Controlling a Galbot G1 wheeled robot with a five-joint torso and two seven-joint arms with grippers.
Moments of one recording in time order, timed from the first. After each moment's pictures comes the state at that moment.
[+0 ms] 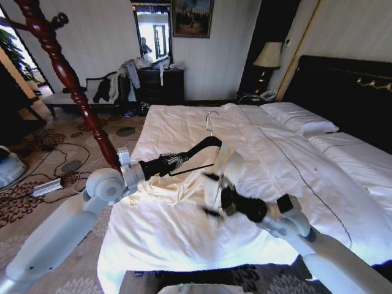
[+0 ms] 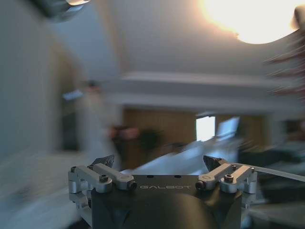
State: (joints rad) left arm 0.71 -0.73 -0.17 -2.12 -1.25 0.46 0.21; right arm -1.27 0.67 0.31 2.21 1.02 0.14 -1.13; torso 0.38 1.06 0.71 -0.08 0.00
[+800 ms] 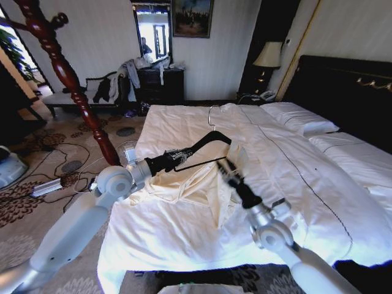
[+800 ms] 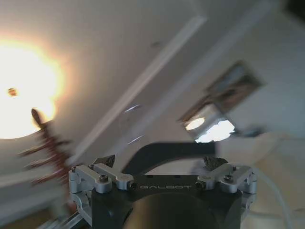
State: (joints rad) left arm 0.67 -0.85 -0.11 -2.05 -1.20 0.46 0.23; right arm -1.24 0.82 0.27 2.18 1.27 0.38 -0.01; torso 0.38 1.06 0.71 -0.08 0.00
